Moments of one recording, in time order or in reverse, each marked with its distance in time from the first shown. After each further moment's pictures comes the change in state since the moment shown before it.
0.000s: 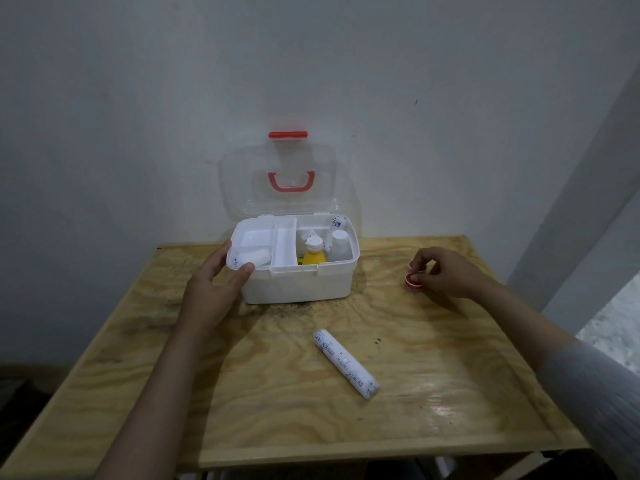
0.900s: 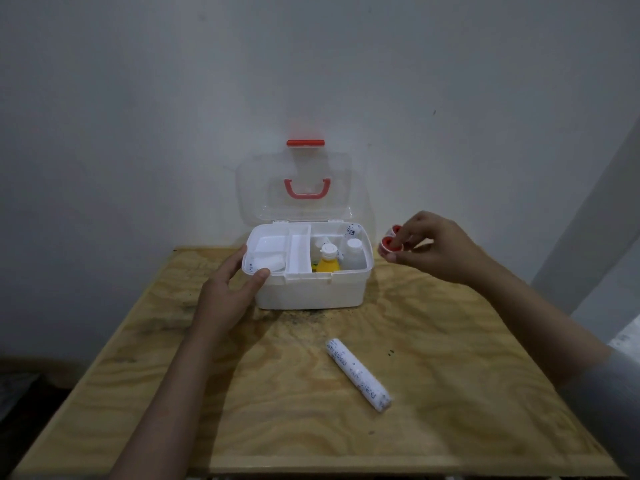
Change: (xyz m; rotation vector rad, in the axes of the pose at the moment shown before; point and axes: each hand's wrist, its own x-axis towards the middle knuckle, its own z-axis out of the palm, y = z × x) left_hand 0.002 0.006 -0.003 0.039 0.010 -0.001; right_hand -0.012 -0.118 -0.040 0.202 0.151 -0.233
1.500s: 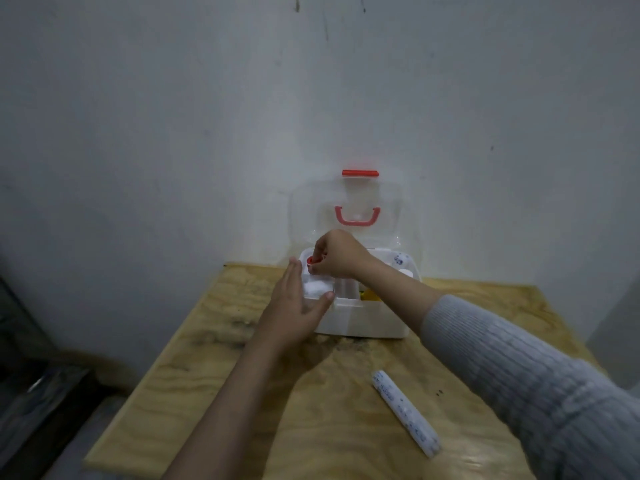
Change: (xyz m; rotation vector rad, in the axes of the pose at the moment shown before) left_hand 0.008 0.006 0.011 0.285 -0.171 0.078; right_hand 0.120 -0.092 0.151 -0.172 -0.238 -0.032
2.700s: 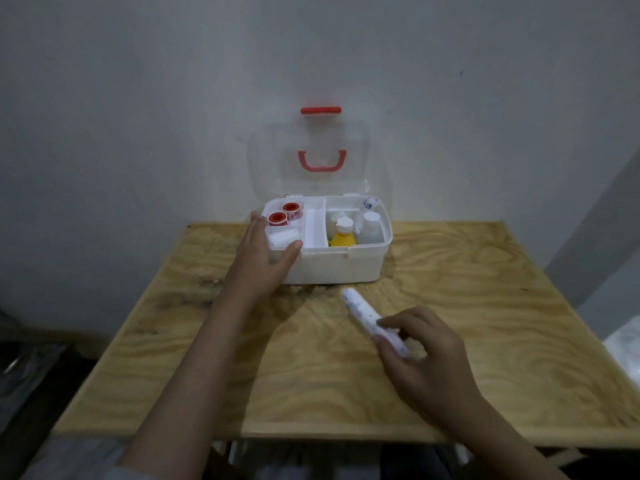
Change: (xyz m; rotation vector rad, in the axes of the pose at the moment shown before) left_hand 0.005 -0.002 0.008 0.040 0.076 -0.043; right_hand -0.258 0.062 0.035 0.225 0.542 -0.013
